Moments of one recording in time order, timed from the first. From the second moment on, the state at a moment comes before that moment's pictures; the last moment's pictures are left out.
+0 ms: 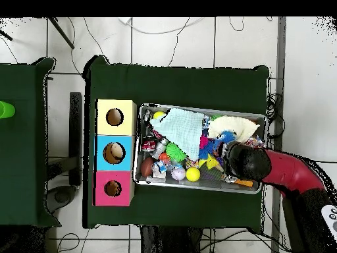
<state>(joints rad) -0.79 -0.65 0.31 1.67 -0.44 0.54 1.67</state>
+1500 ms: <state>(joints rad) -0.81 -0.59 0.45 1.50 -0.53 0.60 1.67</state>
